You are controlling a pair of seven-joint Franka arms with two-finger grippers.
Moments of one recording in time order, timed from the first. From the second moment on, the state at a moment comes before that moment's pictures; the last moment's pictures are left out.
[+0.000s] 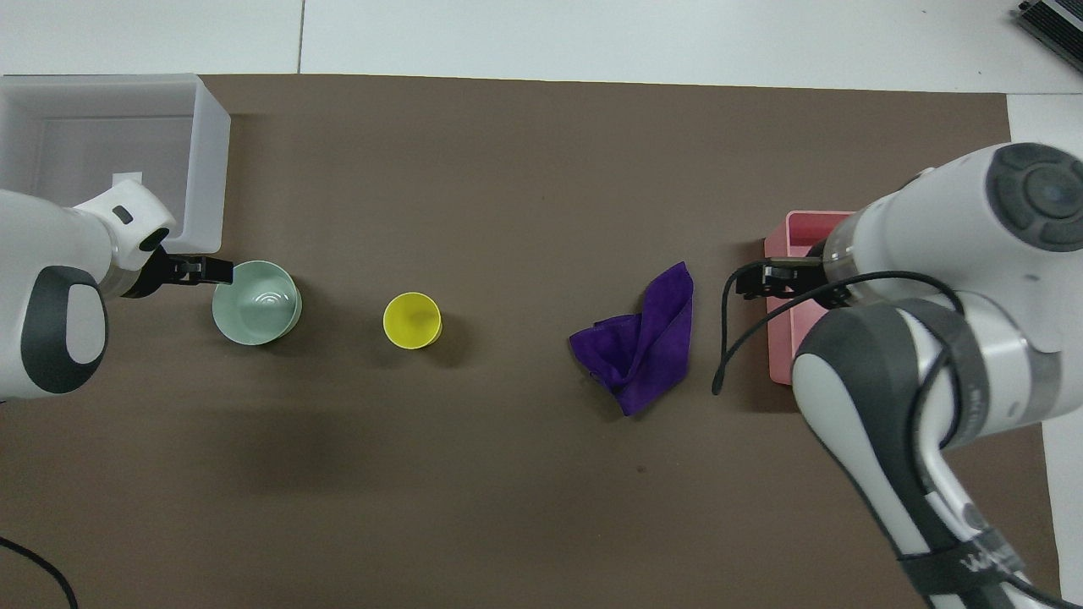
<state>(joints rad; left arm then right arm) 0.03 0.15 -0.02 -2.07 -0.06 2.33 0.10 0.23 0.04 -0.02 -1.91 0.00 1.96 0.31</state>
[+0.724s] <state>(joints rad) 0.03 0.20 -0.03 -2.13 -0.11 2.37 0.10 0.44 0.15 -0.02 -2.09 0.00 2.31 0.46</state>
